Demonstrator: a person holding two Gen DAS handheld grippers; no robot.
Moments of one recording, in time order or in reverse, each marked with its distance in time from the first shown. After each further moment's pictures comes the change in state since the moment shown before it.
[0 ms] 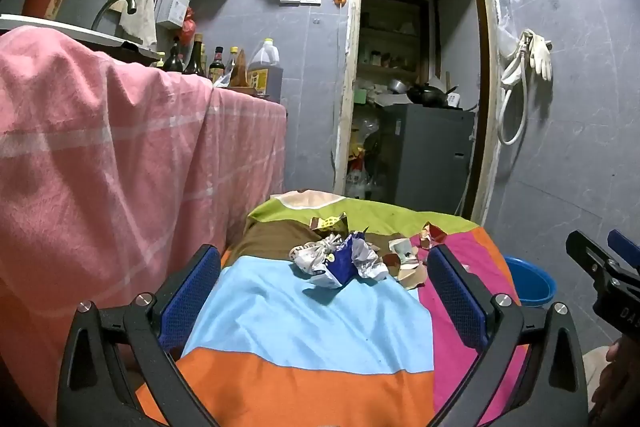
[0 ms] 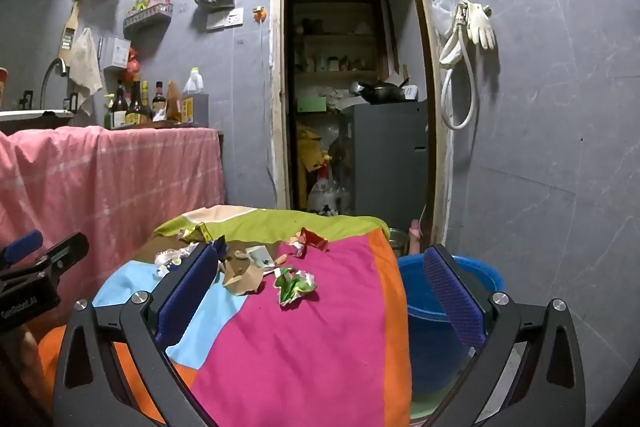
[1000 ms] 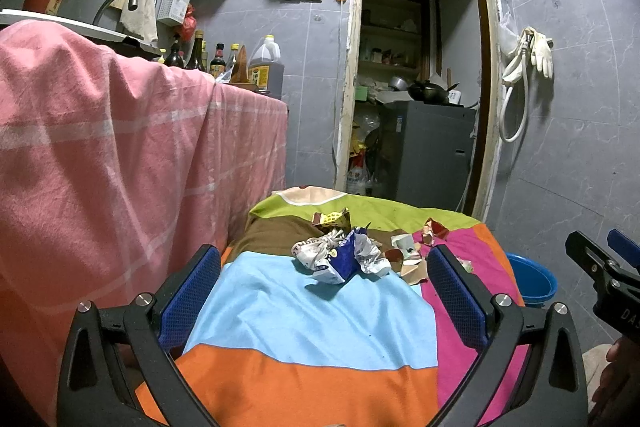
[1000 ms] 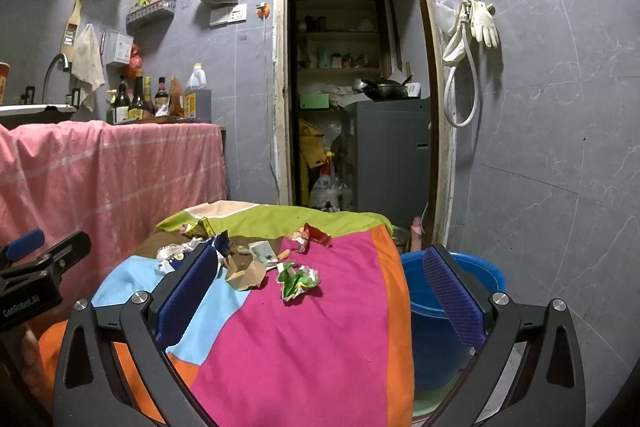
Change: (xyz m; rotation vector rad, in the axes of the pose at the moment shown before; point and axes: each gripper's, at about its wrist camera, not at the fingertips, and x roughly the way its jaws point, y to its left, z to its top) left arm 0.000 0.000 0.000 0.005 0.010 0.002; right arm 0.001 0.002 -0.002 -0.002 0.004 0.002
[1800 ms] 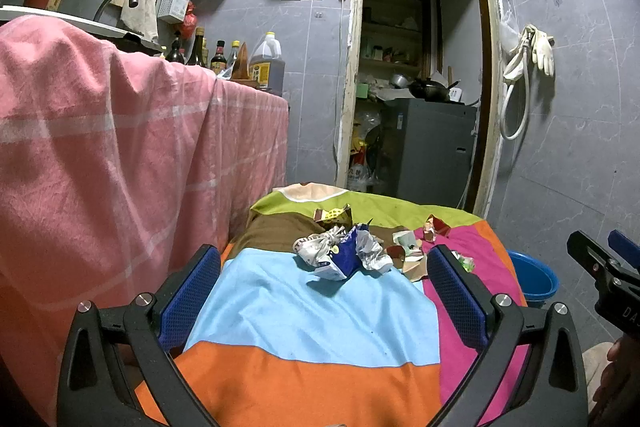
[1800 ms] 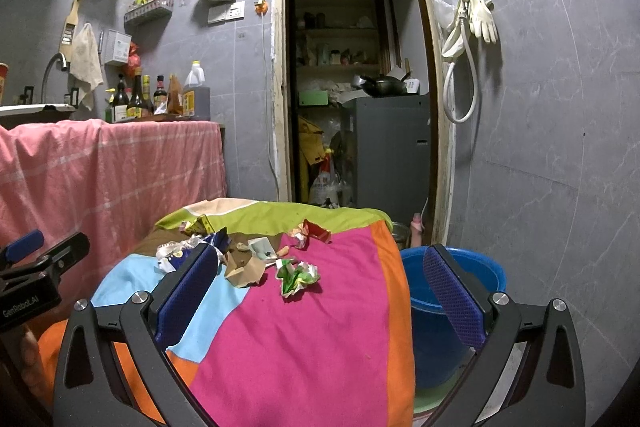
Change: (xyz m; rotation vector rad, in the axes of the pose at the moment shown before) left arm 0.000 0.000 0.000 -0.001 0.006 -0.001; right arm 0.003 0.001 -0.002 0.001 0.006 -0.001
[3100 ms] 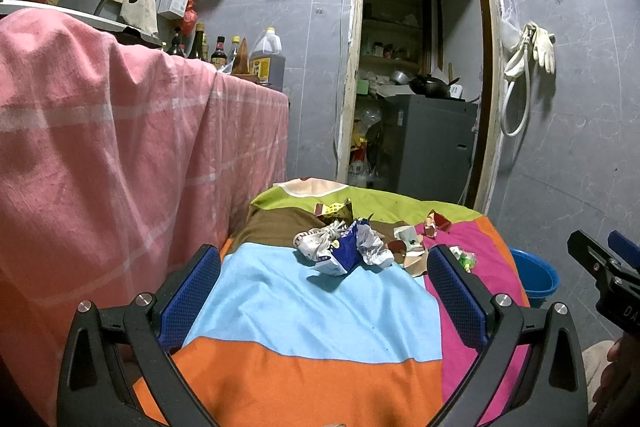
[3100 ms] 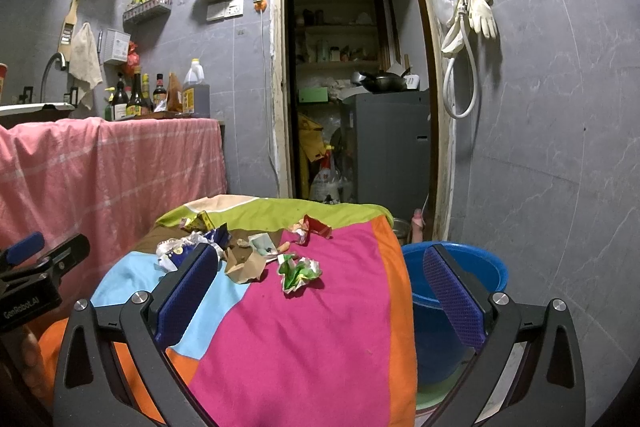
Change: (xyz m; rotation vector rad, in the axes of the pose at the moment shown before) left arm 0.012 0.003 -0.016 -0.001 0.008 0.002; right arm 0.003 -0.001 -0.001 0.004 0.008 0.002
